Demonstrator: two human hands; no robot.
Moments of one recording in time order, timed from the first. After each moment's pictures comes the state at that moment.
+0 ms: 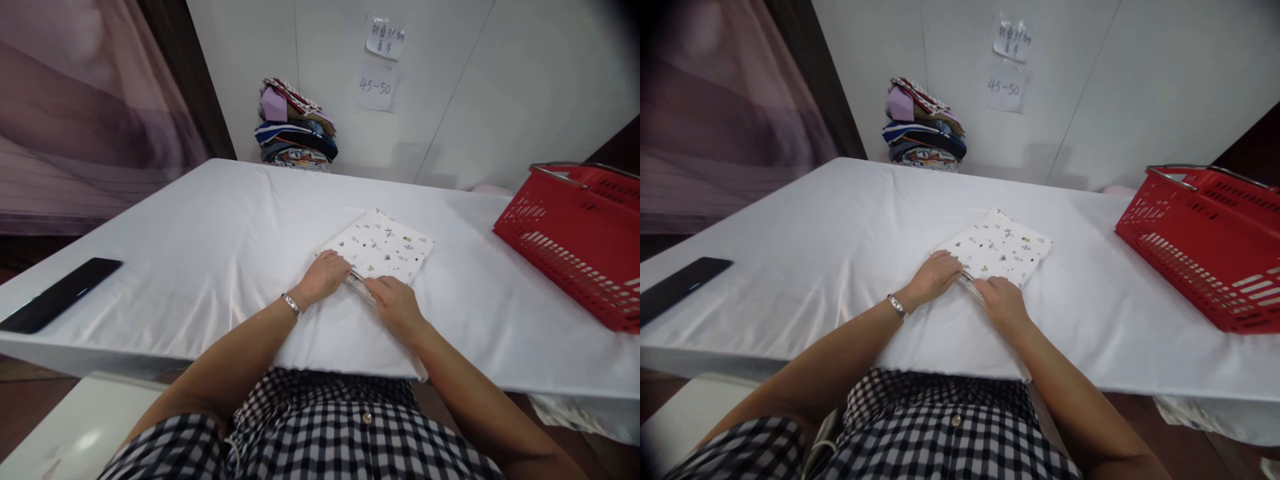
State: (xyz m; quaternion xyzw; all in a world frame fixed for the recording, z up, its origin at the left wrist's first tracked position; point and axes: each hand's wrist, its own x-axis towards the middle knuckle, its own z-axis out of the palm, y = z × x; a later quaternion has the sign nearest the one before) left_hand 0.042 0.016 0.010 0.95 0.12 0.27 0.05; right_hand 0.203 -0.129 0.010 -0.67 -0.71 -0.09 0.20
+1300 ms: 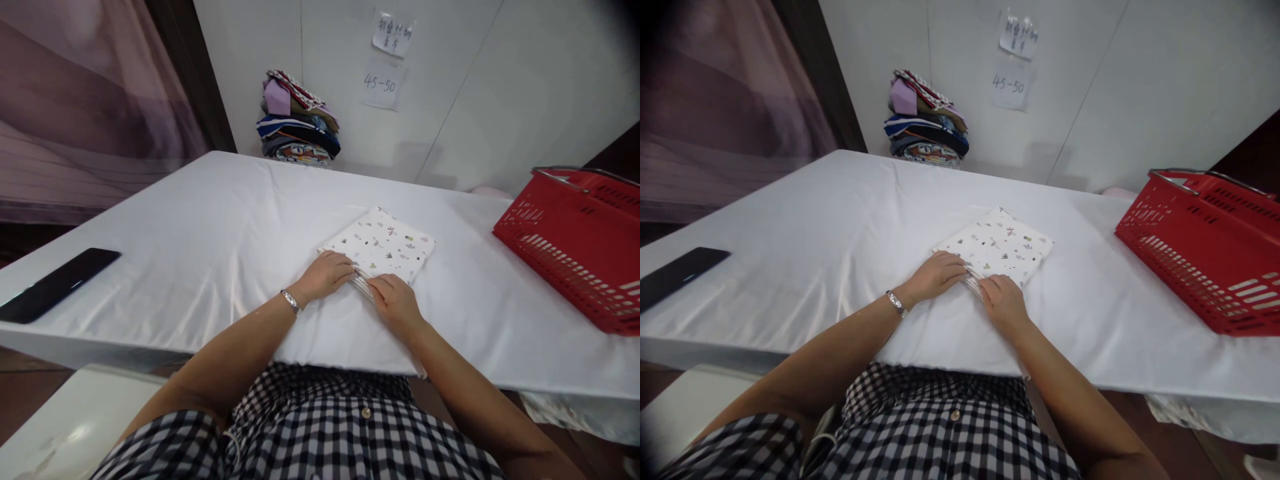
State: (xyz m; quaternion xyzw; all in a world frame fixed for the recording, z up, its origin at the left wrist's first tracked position) left_hand 0.035 0.016 0.007 0.95 0.09 0.27 0.11; right_hand 0.201 -0.128 0.006 -0.63 -0.72 -0.10 0.27
